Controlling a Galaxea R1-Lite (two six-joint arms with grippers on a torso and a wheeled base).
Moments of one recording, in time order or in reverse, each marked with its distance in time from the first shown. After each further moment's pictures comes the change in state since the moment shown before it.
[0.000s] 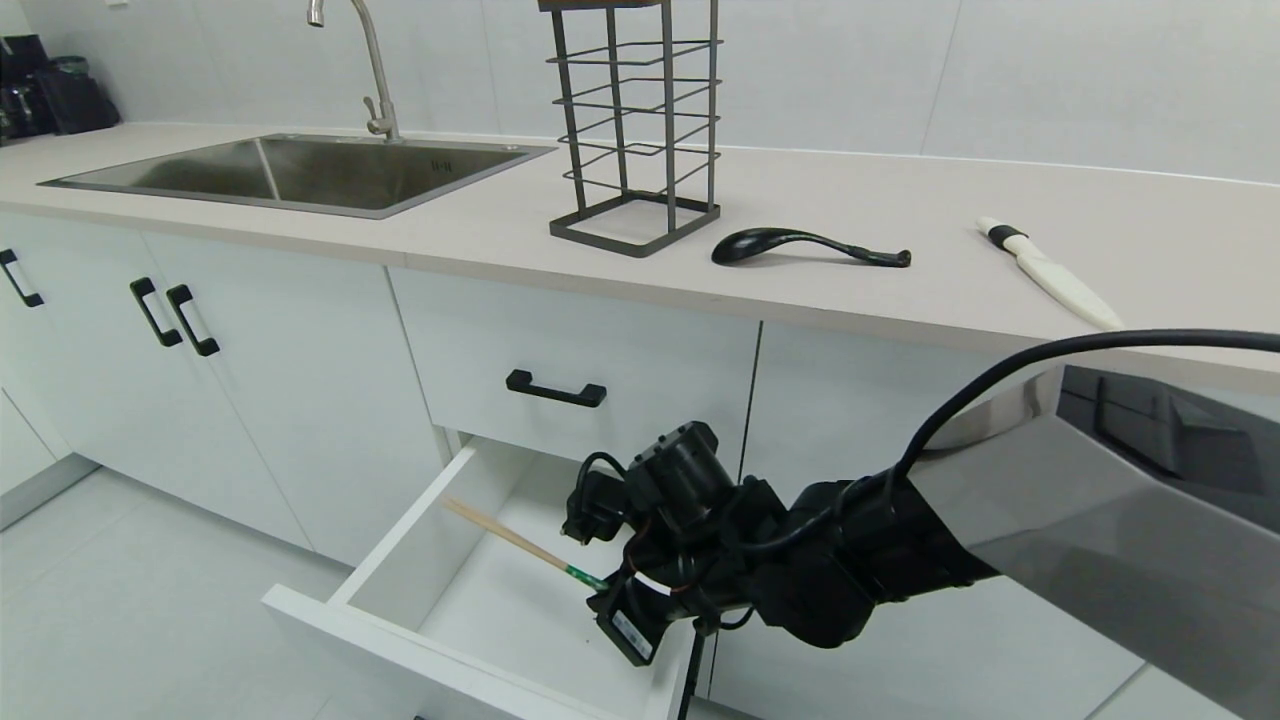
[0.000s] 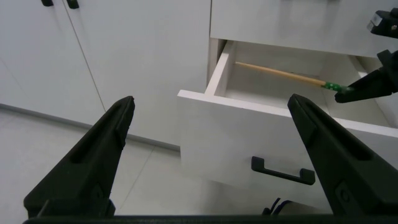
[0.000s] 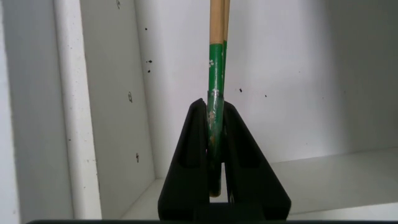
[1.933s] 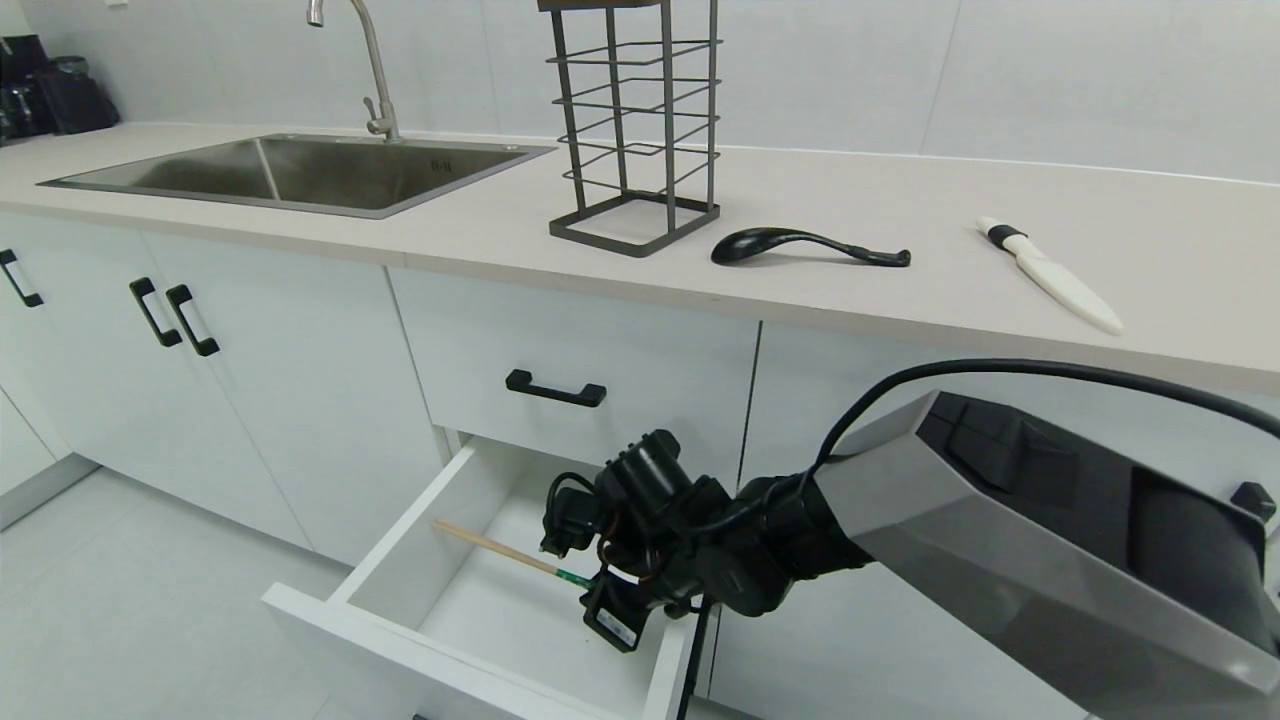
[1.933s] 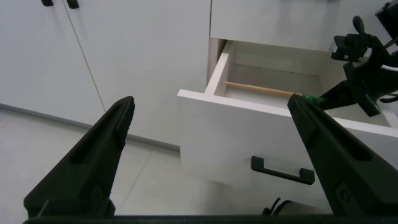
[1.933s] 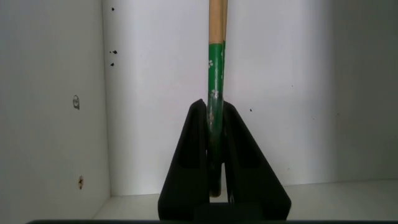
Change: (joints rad) left arm 0.000 0.000 0.000 0.000 0.000 0.000; right arm -0.009 0.177 -0.223 0.108 -0.011 -0.159
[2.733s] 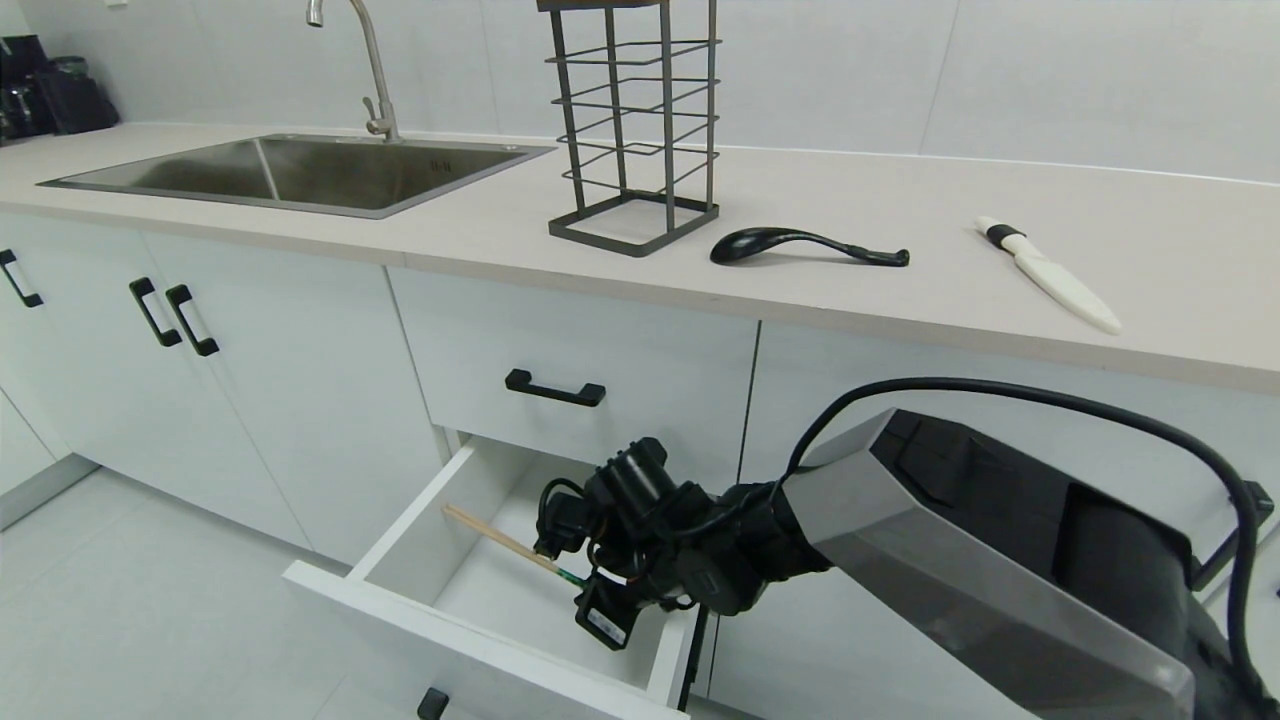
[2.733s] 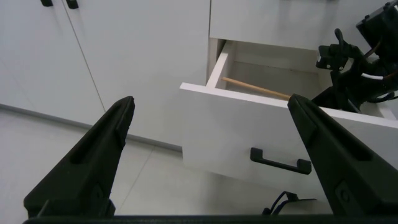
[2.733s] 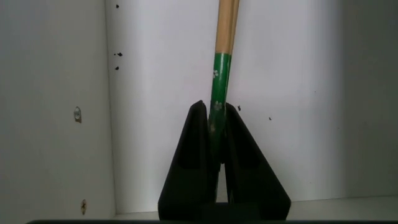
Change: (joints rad) left arm 0.000 0.000 0.000 0.000 0.000 0.000; right arm 0.003 0.079 -0.089 0.011 -0.001 -0.004
